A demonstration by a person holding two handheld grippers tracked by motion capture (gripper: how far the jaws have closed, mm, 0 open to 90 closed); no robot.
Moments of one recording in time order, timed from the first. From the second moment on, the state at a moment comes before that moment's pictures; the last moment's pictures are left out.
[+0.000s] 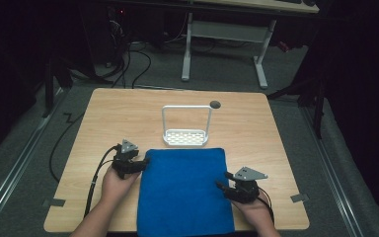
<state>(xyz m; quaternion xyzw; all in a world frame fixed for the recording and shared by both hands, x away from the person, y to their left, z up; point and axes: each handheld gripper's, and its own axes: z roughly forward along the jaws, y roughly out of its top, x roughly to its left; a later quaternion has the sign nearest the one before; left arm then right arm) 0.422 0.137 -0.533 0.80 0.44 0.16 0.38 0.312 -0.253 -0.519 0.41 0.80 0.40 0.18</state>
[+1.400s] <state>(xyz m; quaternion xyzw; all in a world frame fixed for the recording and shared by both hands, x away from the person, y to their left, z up) 0.430 0.133 -0.535 0.80 0.43 0.15 0.39 0.415 -0.254 -0.515 0.52 0.76 0.33 0.19</state>
